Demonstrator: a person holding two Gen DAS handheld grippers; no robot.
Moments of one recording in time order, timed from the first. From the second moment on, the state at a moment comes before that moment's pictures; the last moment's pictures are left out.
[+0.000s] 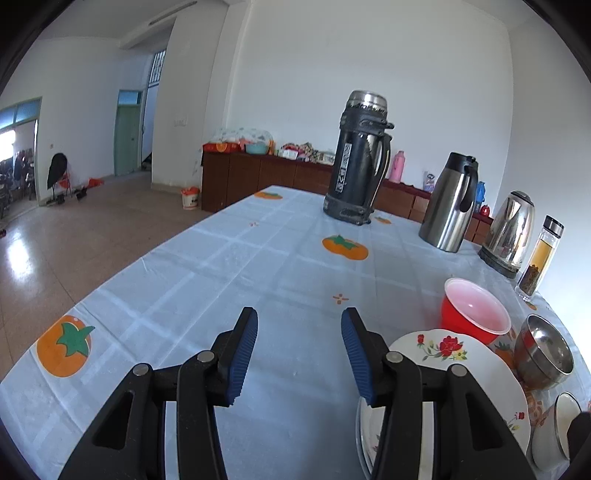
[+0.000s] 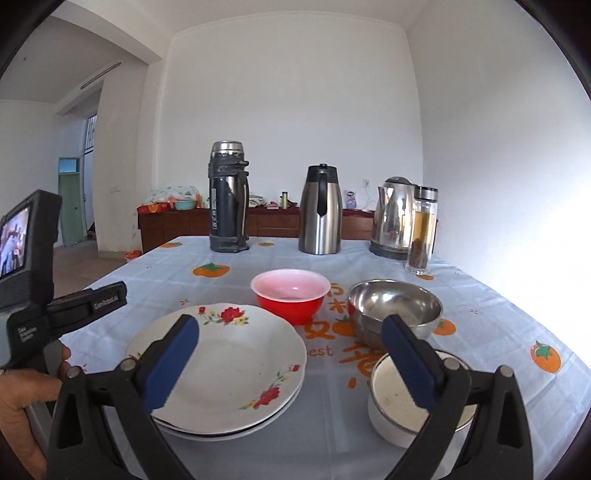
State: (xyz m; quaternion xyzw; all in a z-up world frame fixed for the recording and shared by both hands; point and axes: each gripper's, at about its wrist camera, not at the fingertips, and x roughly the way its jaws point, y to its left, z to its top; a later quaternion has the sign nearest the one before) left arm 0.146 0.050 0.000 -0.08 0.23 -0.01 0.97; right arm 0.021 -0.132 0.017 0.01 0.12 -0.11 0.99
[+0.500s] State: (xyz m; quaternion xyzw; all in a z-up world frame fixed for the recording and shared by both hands) left arm 0.126 0.037 0.006 -0.04 0.17 0.00 0.98; right arm 0.007 -0.136 0.016 0.02 0.11 -0.14 0.98
